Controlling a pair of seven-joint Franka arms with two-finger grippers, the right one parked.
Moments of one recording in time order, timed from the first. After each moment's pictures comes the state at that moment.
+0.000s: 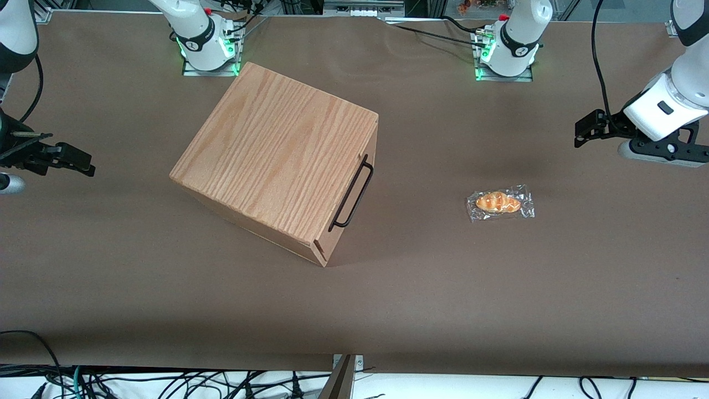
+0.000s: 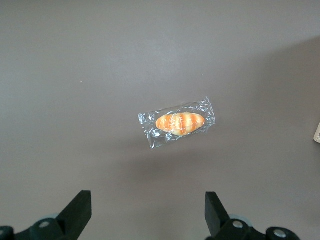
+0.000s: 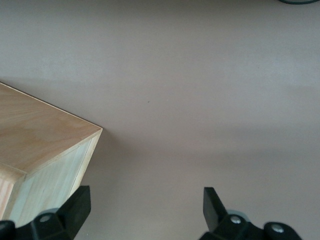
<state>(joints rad) -0.08 -0.02 0.03 -1.72 0.00 1.66 0.08</state>
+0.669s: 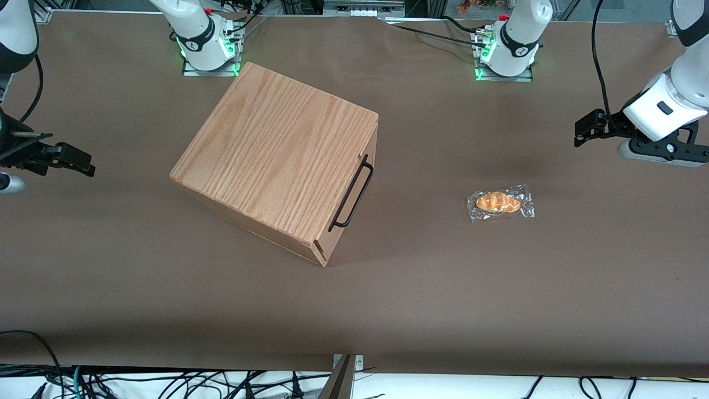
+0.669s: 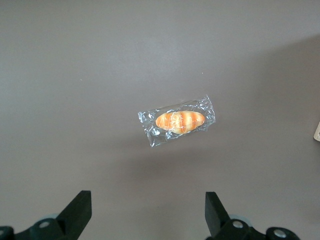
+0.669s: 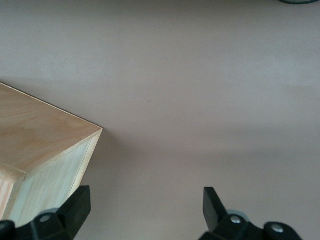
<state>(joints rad) -0.08 -0.01 0.03 -1.72 0.00 1.65 0.08</state>
